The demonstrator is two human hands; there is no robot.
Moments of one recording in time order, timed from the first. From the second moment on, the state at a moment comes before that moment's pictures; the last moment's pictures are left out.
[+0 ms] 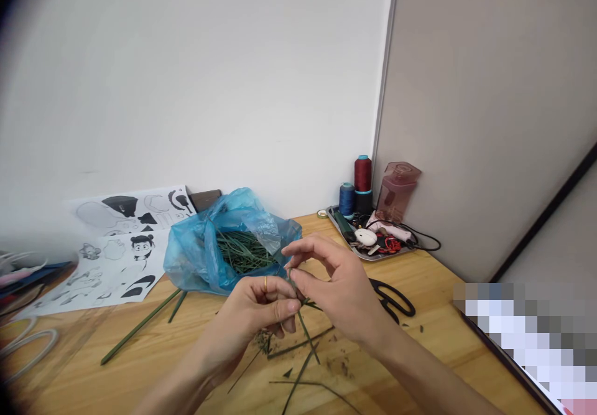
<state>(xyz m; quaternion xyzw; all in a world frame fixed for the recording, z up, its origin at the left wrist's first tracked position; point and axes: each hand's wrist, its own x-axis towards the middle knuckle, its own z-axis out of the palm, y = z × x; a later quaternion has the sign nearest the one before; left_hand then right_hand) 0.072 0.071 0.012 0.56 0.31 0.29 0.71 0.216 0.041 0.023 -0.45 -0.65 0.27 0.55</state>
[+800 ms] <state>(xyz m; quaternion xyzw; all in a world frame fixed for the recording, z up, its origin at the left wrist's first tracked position) 0.074 0.094 -0.003 0.35 0.34 0.52 0.71 0.205 0.044 0.008 -0.60 -0.68 0.13 0.40</state>
